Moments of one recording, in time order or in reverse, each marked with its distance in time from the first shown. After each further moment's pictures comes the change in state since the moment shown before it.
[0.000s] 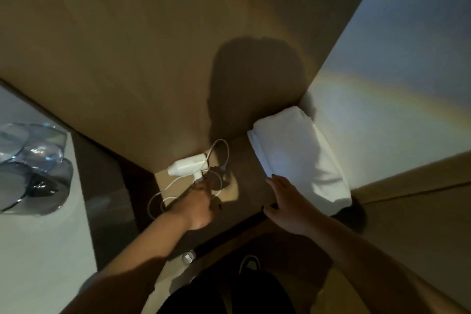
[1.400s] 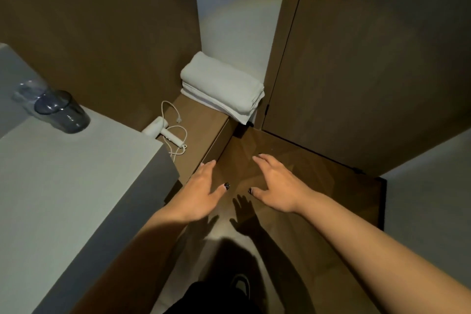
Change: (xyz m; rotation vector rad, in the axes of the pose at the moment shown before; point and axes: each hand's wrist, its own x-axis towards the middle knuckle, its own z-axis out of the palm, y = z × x) left_hand -0.367 -0.091 0.088 0.263 -0.176 0.549; right_hand -0.354 -0.170 0.293 0.236 0.416 0.310
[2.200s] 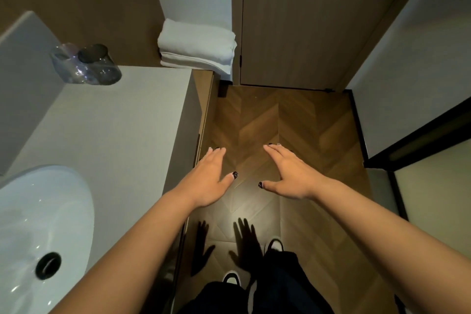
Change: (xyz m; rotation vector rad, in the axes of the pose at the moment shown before) left_hand -0.222 -0.163 -0.005 0.295 -0.233 0.305; right_hand -0.179 -0.183 0.223 0.097 0.148 0.264
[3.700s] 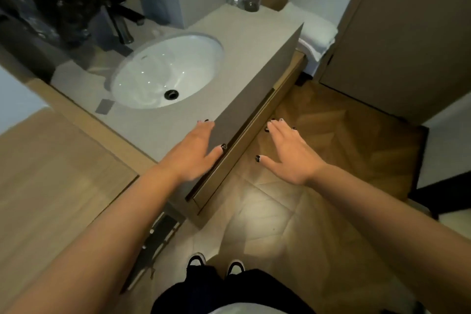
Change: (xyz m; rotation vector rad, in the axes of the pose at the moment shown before) left_hand -0.419 0.011 0.163 -0.092 0.454 -0.349; right_hand -0.288 -0.124 0.156 -0.296 0.031 -0.469
